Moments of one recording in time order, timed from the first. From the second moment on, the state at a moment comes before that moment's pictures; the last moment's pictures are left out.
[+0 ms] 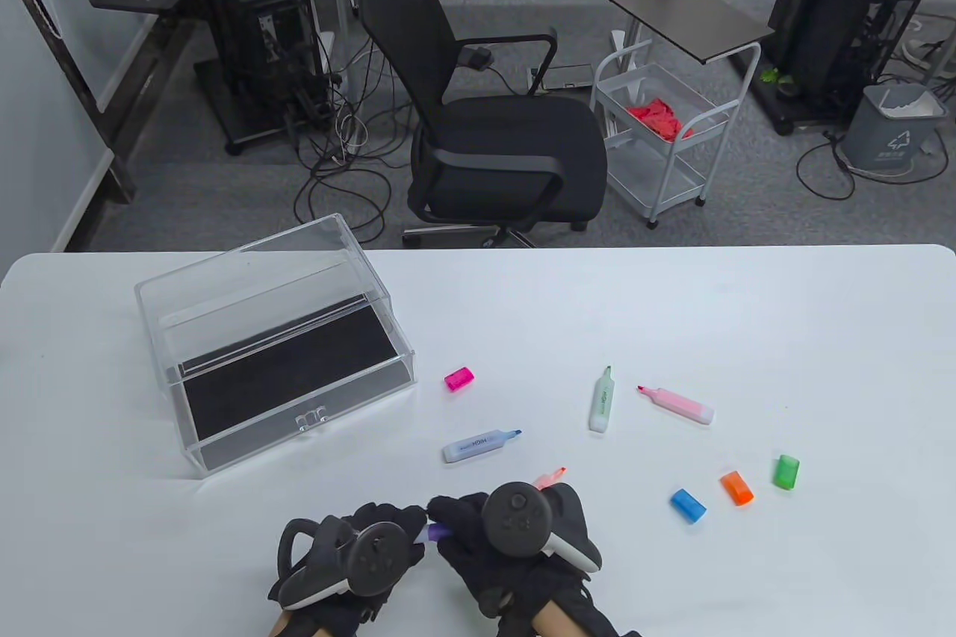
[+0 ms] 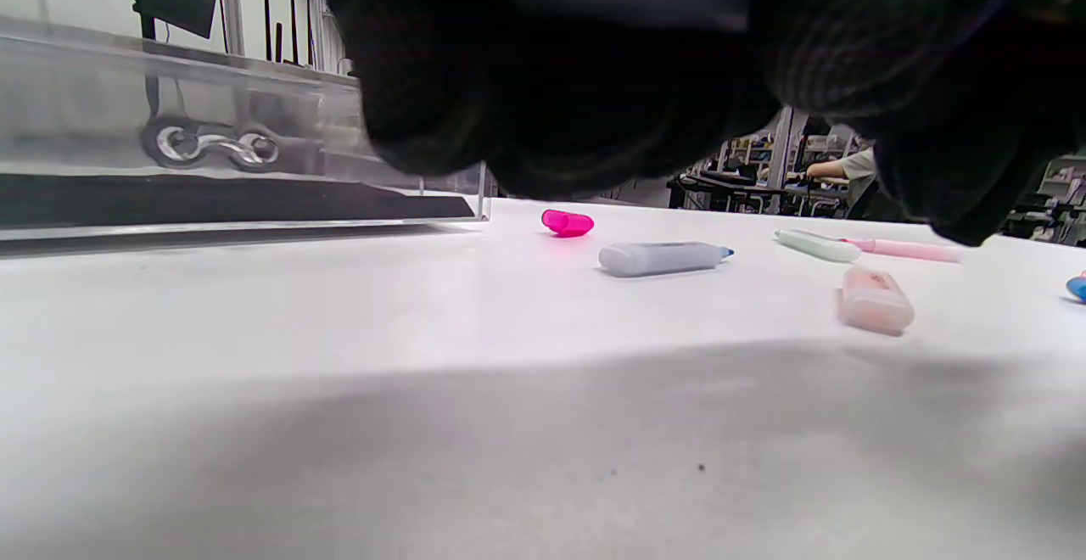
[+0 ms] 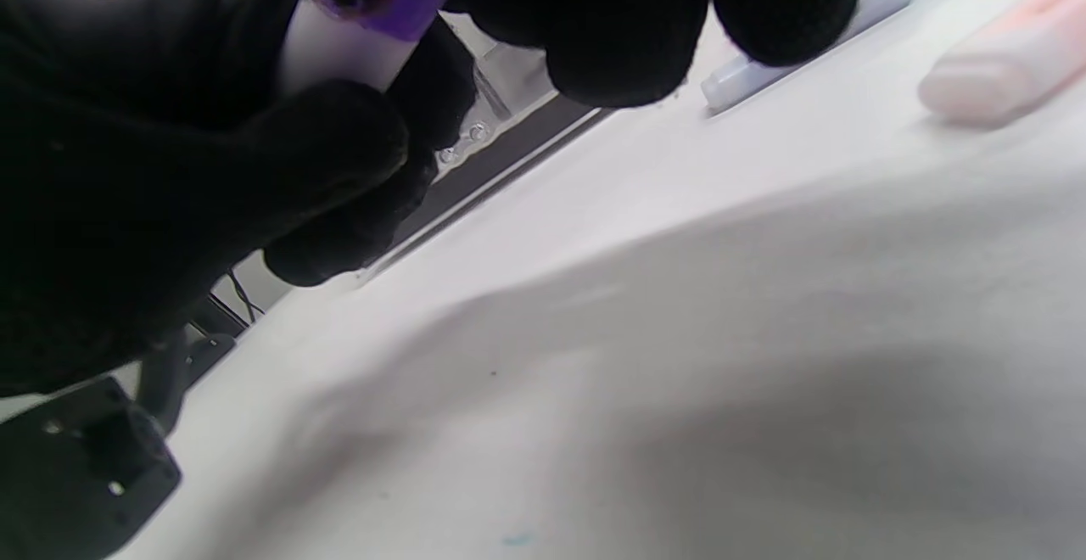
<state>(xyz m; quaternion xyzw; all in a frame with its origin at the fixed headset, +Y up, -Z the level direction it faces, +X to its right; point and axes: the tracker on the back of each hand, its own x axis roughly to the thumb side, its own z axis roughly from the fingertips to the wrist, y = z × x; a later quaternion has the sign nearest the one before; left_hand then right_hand) -0.160 -0.724 -0.245 -0.03 -0.23 0.07 0.97 0.029 -0.733 -0.265 0.24 0.11 0.91 0.33</state>
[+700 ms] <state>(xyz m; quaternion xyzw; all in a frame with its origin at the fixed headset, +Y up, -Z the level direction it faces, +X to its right) -0.150 -0.716 -0.237 -0.02 -0.24 0.04 0.97 0.011 -0.730 -0.250 0.25 0.11 0.92 0.29</state>
